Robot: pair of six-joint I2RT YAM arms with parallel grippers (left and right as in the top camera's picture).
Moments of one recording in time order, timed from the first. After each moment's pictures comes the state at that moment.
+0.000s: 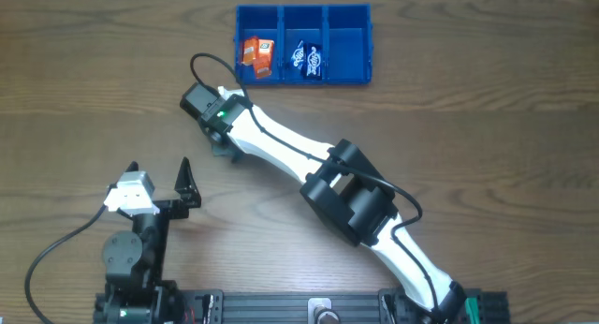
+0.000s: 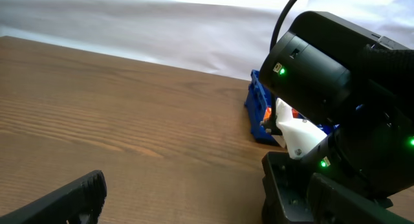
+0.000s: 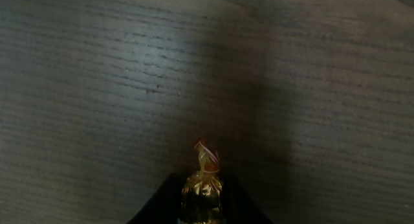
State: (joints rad) left arm -0.06 0.01 0.02 -0.13 -0.03 -0.20; right arm 0.88 2.40 1.95 -0.89 0.14 0.73
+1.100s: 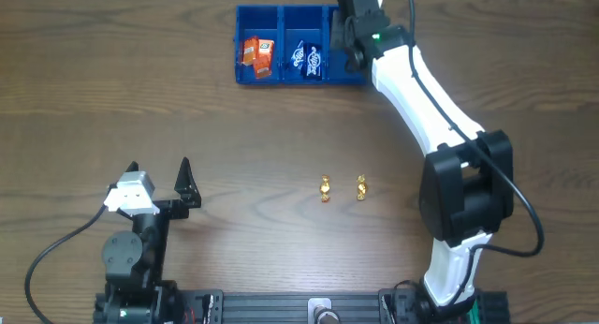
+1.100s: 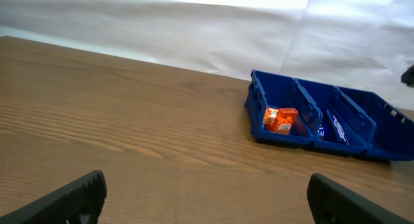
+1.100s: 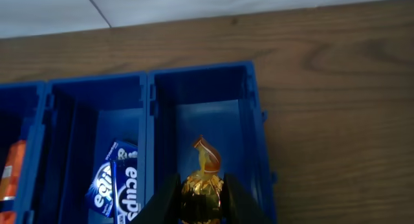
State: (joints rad) left arm -0.06 0.01 0.02 -0.13 -0.03 -0.20; right arm 0.34 2.02 1.68 -0.46 0.25 0.35
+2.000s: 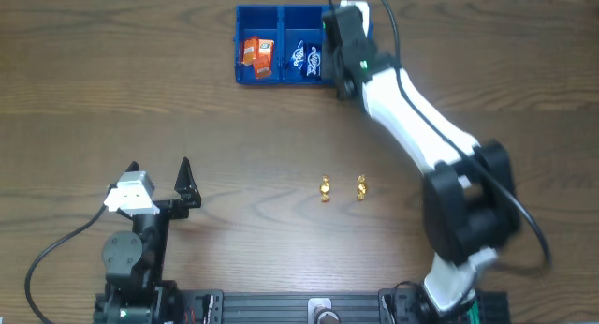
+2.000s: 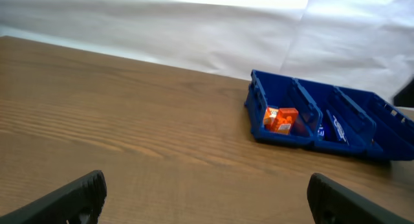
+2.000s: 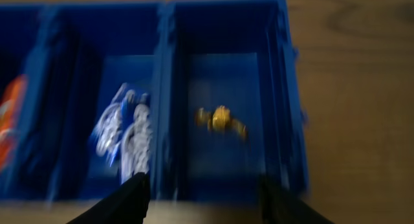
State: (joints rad) left arm -0.06 0.01 0.02 -0.13 -0.03 -0.20; right arm 0.42 1.87 1.40 -0.38 0.26 0.35
